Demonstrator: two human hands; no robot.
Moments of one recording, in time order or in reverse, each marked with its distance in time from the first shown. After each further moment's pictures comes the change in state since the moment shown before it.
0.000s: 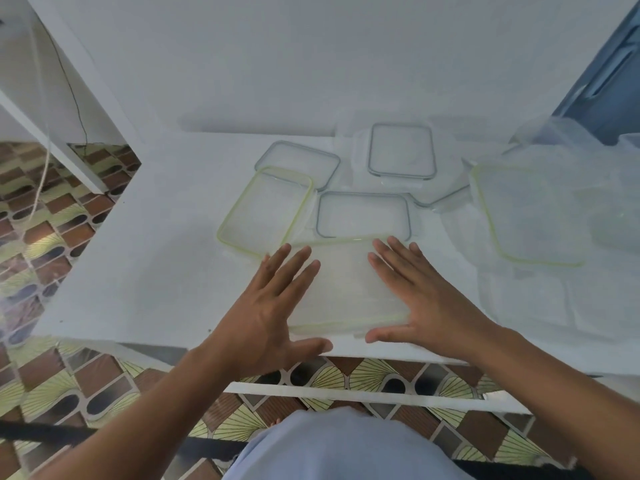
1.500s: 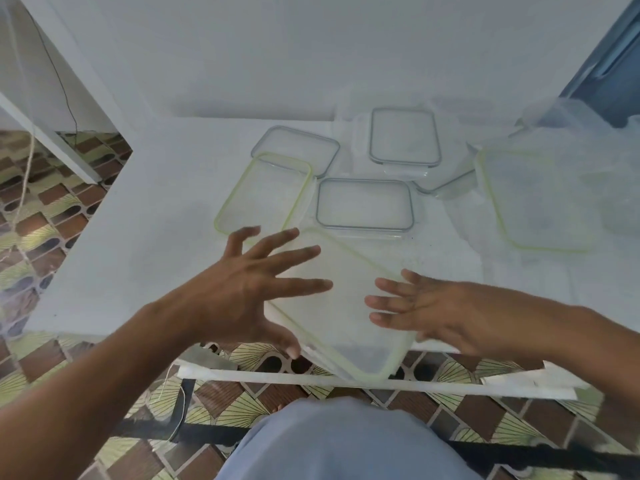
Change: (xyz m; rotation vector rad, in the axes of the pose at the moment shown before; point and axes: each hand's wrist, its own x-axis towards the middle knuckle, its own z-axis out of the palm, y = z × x) left_hand 0.021 -0.020 -0.056 0.301 -0.285 0.277; right_hand -0.024 0.015 -0.025 0.218 -0.179 -0.414
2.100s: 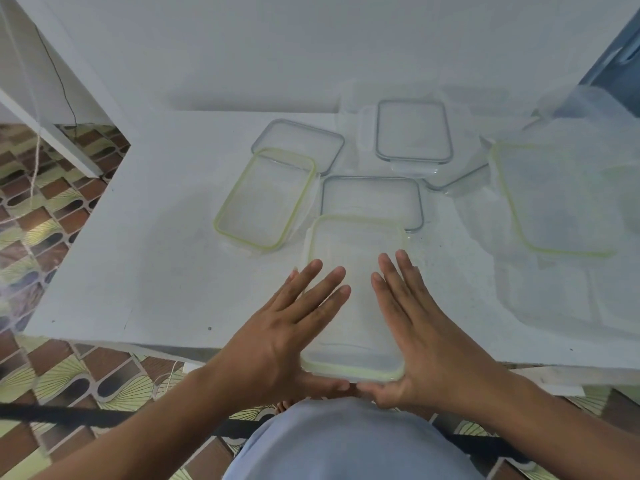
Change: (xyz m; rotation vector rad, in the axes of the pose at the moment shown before) left_hand -0.001 0.057 0.047 -0.386 0.249 -0.079; right_hand 0.034 -0.047 0.055 -0.289 0.215 0.468
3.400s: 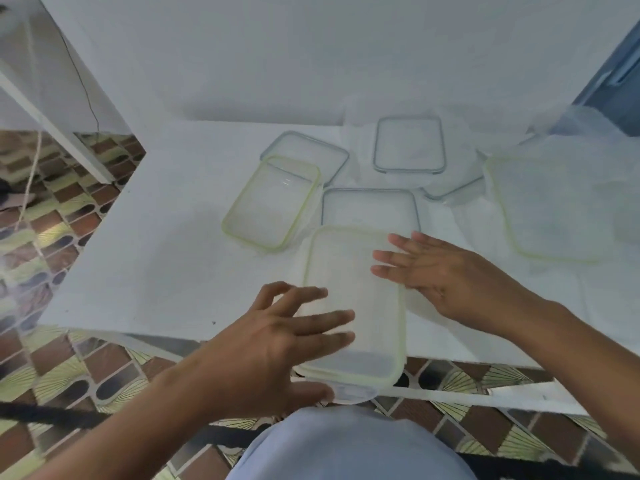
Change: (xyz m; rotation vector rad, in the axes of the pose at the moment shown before) left_hand -0.011 0.026 -0.040 0.207 -0.170 0.056; right_hand 0.035 0.081 -0.033 0.055 0.134 -0.301
